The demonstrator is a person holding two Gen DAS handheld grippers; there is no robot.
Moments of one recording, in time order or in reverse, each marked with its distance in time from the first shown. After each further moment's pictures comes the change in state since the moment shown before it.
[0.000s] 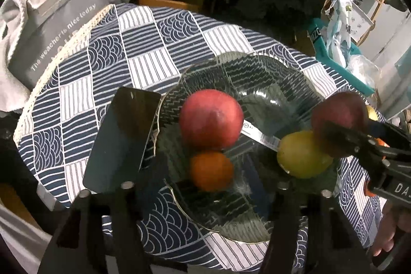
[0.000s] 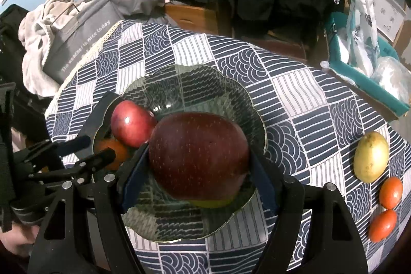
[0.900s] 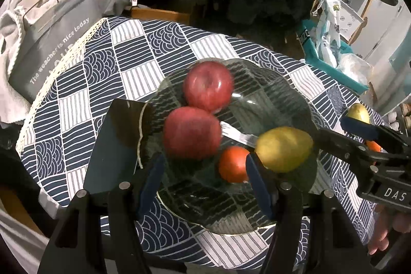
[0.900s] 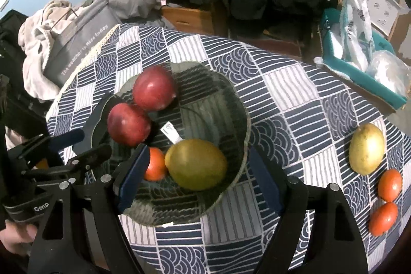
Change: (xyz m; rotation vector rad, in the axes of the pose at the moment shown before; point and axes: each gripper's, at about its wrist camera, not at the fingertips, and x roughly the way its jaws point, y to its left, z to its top) left arm -0.015 -0.016 0.002 0.044 -0.028 -0.018; right arm -0.013 -0.008 -0.006 0.024 -0.017 -0.007
